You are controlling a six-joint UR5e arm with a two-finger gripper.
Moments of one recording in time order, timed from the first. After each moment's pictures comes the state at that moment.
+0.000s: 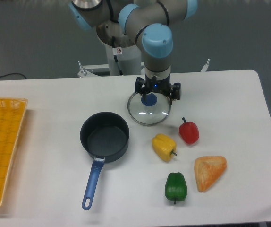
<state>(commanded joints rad) 2.59 -1.69 -1.84 -1.15 1.60 0.78</state>
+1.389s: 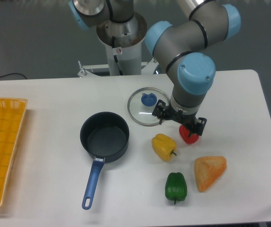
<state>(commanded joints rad) 2.57 -1.99 -1.36 -1.41 1.52 0.96</state>
